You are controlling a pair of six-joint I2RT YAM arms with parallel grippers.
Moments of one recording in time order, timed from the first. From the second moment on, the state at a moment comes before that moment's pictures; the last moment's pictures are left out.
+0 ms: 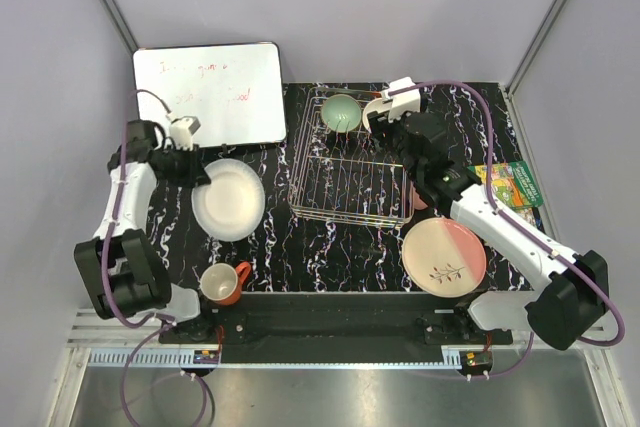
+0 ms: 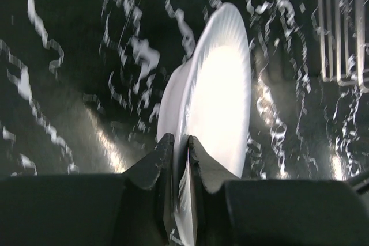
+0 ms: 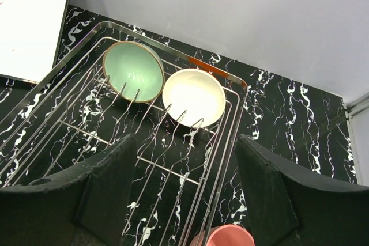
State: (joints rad) left arm 0.32 1.41 1.10 -0.75 0.60 0.36; right arm 0.60 1.28 1.10 0.03 0.40 -0.14
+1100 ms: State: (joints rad) left arm -0.12 1.59 1.47 -0.63 0.17 0.18; right arm 0.60 1.25 1.05 0.04 0.40 -0.13
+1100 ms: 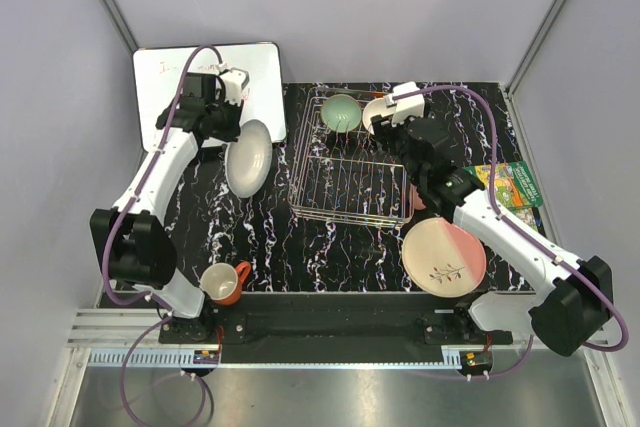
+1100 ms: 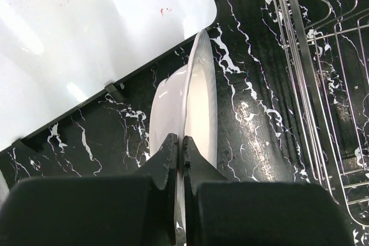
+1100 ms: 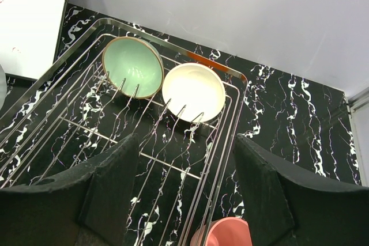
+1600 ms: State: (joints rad) left arm -0.22 1.64 1.65 -0.72 0.05 0.28; right arm 0.60 1.24 1.04 0.04 0.41 -0.12
